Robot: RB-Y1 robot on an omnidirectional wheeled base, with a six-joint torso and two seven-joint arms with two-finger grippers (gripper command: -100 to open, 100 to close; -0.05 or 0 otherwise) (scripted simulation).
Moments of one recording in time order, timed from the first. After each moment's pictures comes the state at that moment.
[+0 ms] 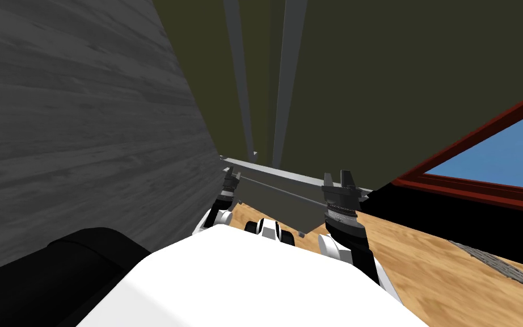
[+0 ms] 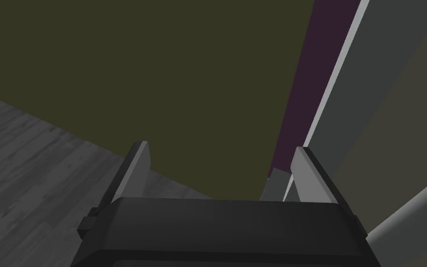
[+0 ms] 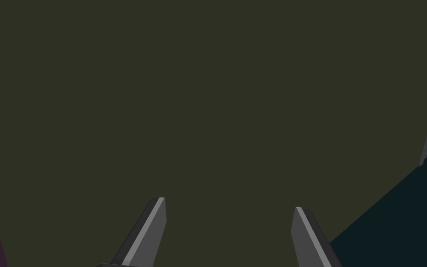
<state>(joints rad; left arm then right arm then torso) 0.46 0.15 -0.06 -2.05 0.10 -0.43 0.08 0.52 -0.04 0.07 -2.26 0.09 -0.53 -0.10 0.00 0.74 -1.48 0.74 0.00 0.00</state>
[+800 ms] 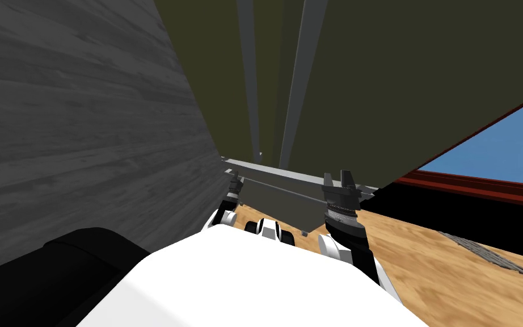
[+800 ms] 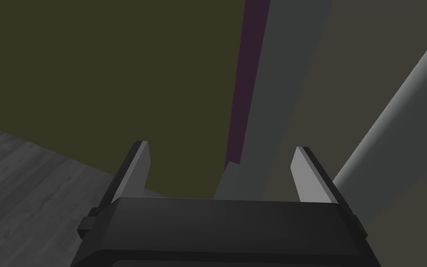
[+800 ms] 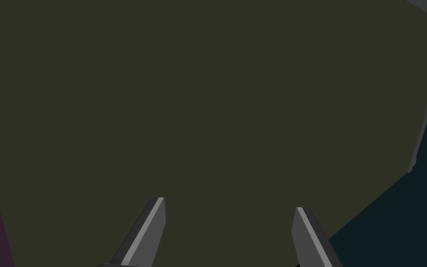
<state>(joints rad) 0.41 0.13 -0.09 -1.89 0.09 -0.44 0.09 0.52 -0.04 0.07 -2.26 0.09 -0.53 -0.10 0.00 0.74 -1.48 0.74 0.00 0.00</state>
